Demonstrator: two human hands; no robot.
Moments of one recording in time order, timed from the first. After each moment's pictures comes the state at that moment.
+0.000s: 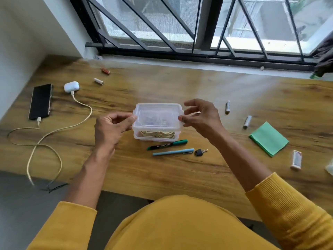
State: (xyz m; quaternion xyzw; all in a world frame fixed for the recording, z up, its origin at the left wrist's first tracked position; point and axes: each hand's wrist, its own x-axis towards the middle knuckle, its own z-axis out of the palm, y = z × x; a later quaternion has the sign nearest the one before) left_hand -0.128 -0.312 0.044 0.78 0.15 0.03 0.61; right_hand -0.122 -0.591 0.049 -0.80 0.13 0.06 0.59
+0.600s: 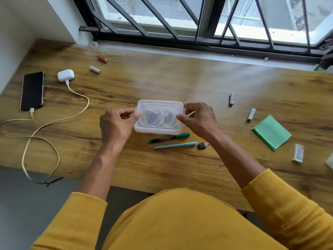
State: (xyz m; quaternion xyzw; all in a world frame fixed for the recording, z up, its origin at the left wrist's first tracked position) left_hand -0.126 -0.317 0.026 0.91 0.11 0.08 0.40; right_hand -0.125 -0.571 0.033 -0.90 0.10 0.08 0.42
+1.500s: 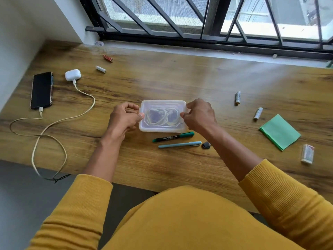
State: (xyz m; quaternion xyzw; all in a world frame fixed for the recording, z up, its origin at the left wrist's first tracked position) left_hand -0.096 -0.318 0.026 0.82 0.25 -0.13 0.49; right_hand -0.106 -0.553 0.018 -0.91 0.16 0.12 0.36
